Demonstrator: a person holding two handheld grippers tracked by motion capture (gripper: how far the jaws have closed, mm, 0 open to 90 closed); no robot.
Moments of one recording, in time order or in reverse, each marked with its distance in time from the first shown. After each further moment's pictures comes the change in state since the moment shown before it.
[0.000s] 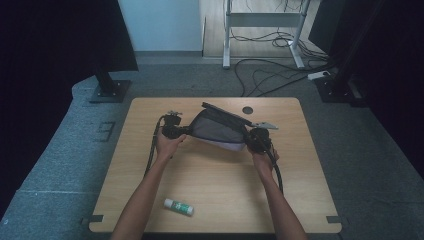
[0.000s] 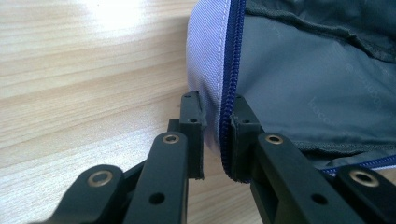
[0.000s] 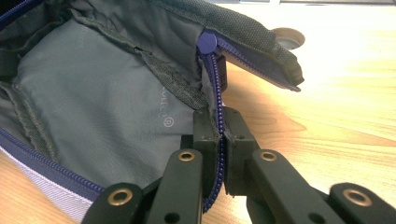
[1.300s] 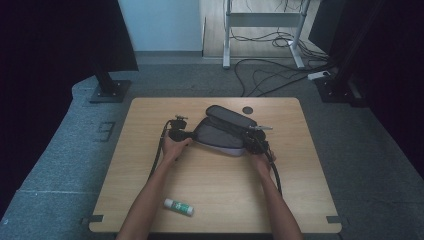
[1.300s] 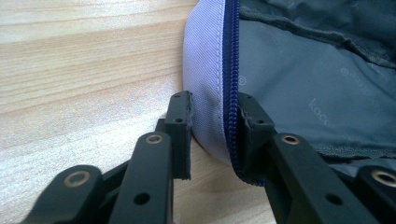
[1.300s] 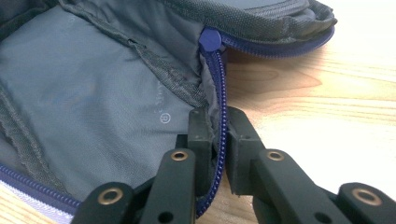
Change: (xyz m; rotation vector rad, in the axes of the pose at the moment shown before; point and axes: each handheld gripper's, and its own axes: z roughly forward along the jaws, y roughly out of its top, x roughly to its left) left arm 0.014 -0.014 0.052 0.098 0.010 -0.055; right arm -0.016 -0.022 0.046 0.157 -0.037 0.040
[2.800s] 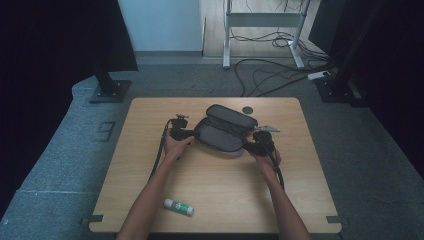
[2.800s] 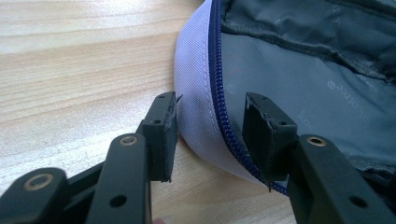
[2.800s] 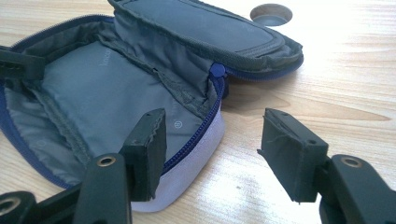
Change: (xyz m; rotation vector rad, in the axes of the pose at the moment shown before) left arm -0.005 0.003 0.001 -0.020 -0.003 -0.016; right arm 0.001 0.001 -0.040 -0.111 0.005 -0.036
